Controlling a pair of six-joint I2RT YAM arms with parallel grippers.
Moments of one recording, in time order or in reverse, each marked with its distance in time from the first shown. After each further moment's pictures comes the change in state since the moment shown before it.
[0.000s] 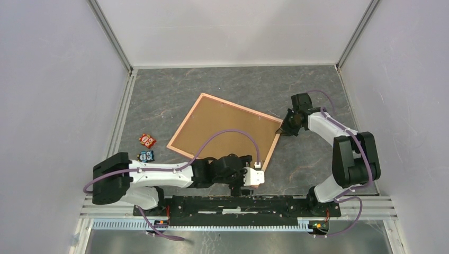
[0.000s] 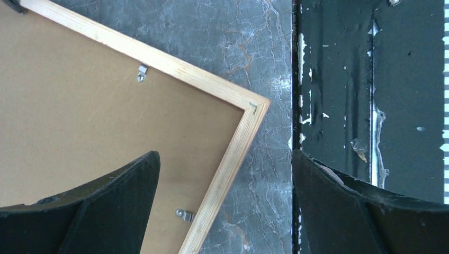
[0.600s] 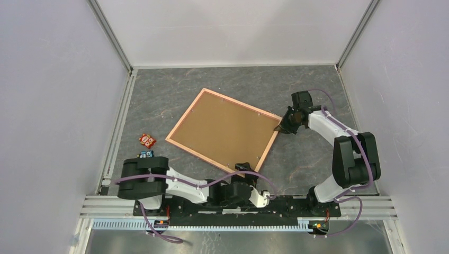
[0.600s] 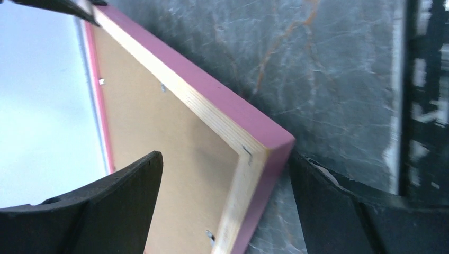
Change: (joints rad) left arm -0.237 0.264 -0.090 0.338 -0.604 0.369; right arm 0.000 -0.007 0.034 -0.015 -0.032 0.055
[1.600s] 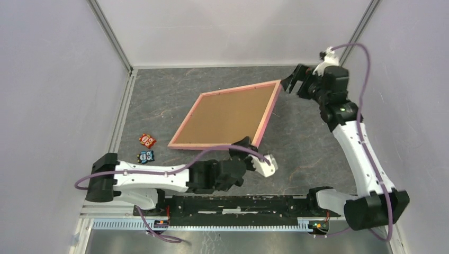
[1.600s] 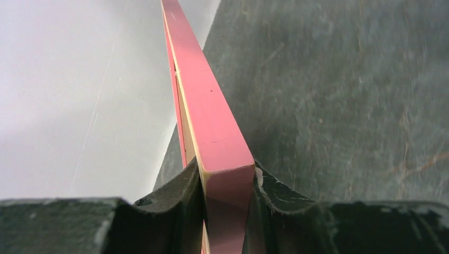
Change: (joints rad) left arm 0.040 -0.277 0.269 -0.182 -0.260 0.011; right arm -0.025 -0.360 0.193 0.124 -0.001 -0.283
